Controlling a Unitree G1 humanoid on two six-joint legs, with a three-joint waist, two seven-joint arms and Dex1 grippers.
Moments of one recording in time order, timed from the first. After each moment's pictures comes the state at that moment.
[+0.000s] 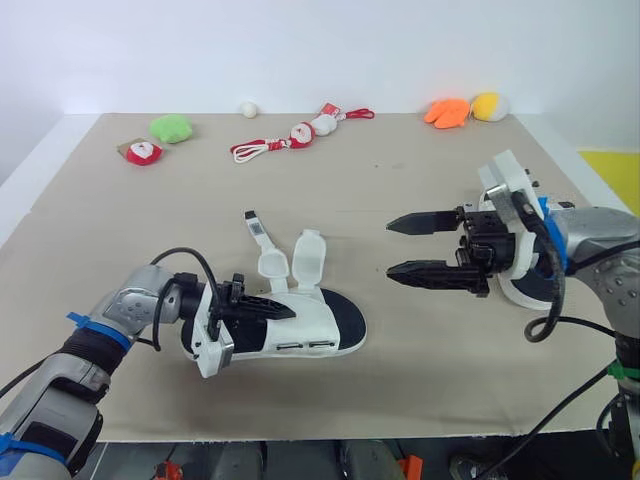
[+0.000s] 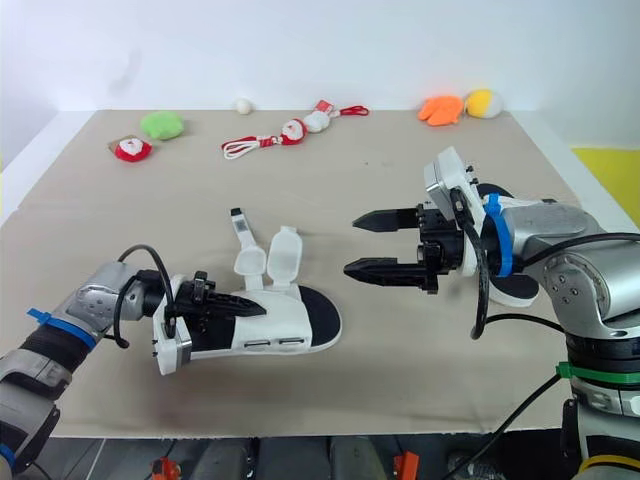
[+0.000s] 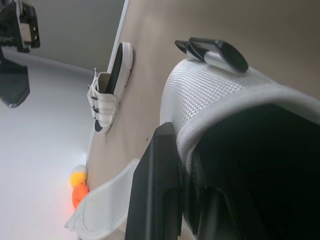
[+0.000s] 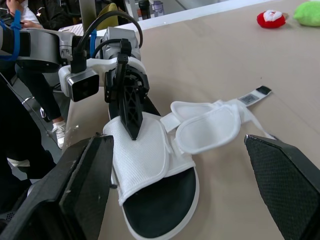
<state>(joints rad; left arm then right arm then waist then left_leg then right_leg) -0.65 0.72 -0.43 0.54 0.02 -1.38 -0.91 -0.62 -0.91 -0.09 -0.29 0.81 0.87 1.15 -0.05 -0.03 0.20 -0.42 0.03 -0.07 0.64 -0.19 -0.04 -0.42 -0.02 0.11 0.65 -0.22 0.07</state>
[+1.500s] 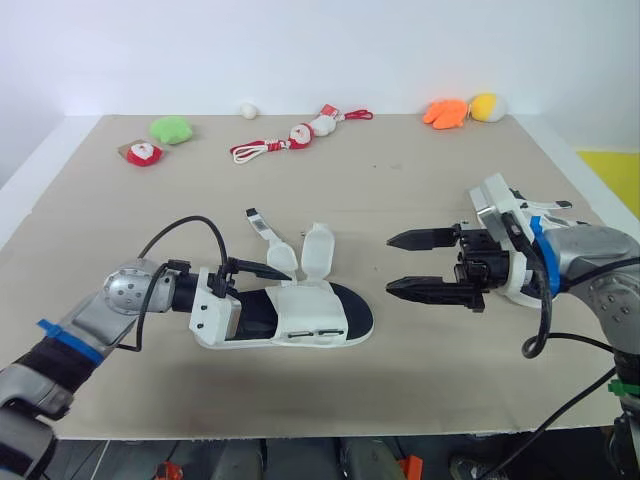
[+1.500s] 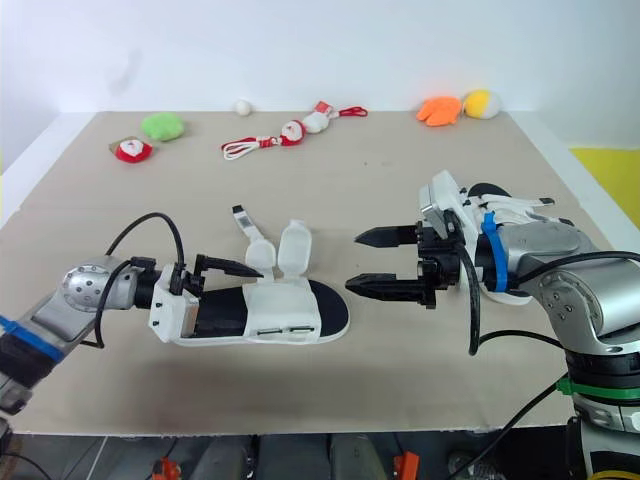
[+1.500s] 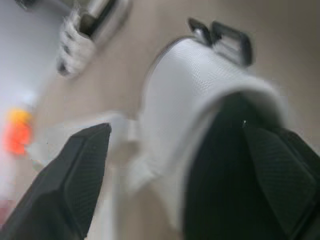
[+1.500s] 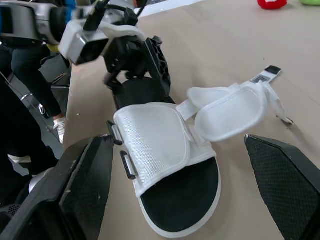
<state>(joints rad) -0.51 0.96 -0.48 0.07 -0.32 -0.60 -1.03 -0.53 -0.92 -0.09 -0.32 0.79 0.85 1.14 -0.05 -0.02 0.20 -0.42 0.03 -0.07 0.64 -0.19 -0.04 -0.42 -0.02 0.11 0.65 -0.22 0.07</state>
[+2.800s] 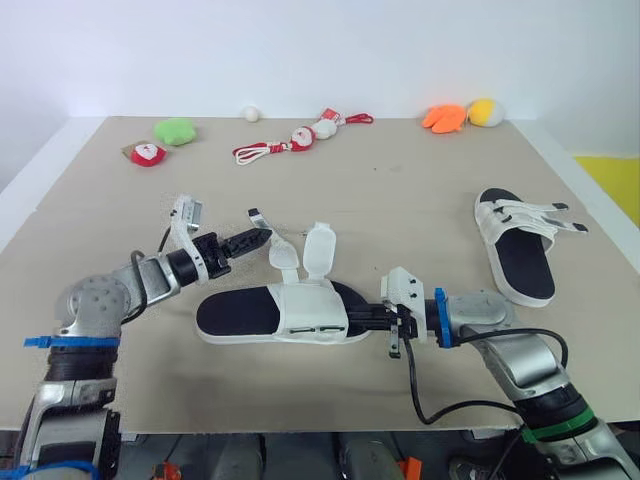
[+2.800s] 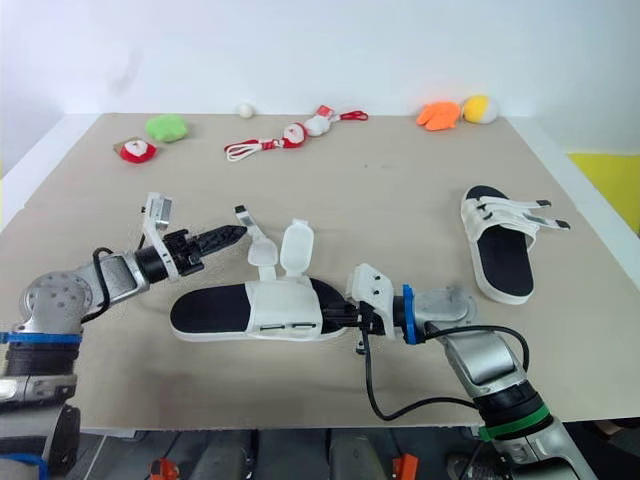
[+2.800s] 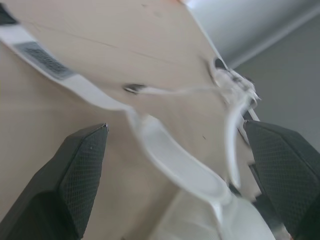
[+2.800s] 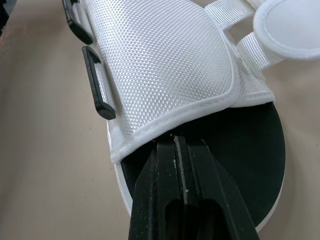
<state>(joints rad) -0.60 0.52 0.17 0.21 -1.19 1.01 -0.33 -0.33 -0.64 0.24 -0.17 0.27 0.32 1.07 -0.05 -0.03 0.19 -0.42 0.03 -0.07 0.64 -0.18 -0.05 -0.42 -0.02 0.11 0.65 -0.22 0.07</state>
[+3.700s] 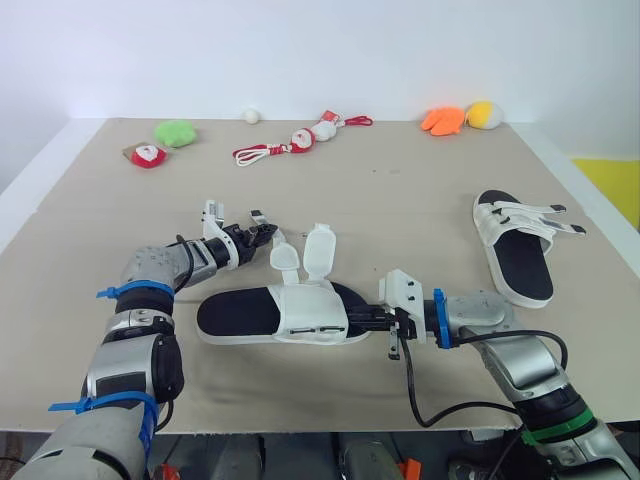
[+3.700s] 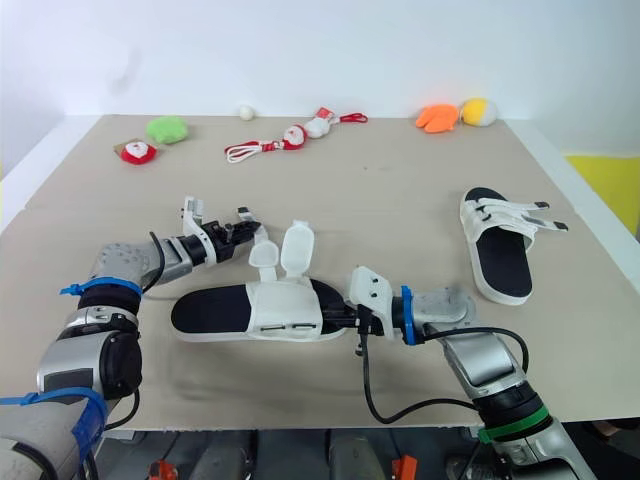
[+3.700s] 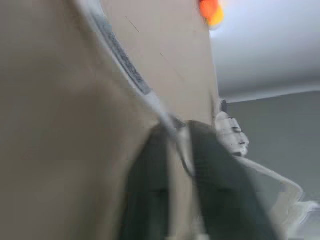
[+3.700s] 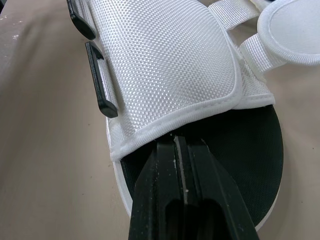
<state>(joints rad) -0.94 0.32 0.35 0.88 -0.88 0.95 -0.47 -0.33 -0.64 0.24 -0.18 0.24 0.32 1.07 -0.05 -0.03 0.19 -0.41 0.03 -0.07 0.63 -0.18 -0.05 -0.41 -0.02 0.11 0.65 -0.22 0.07</state>
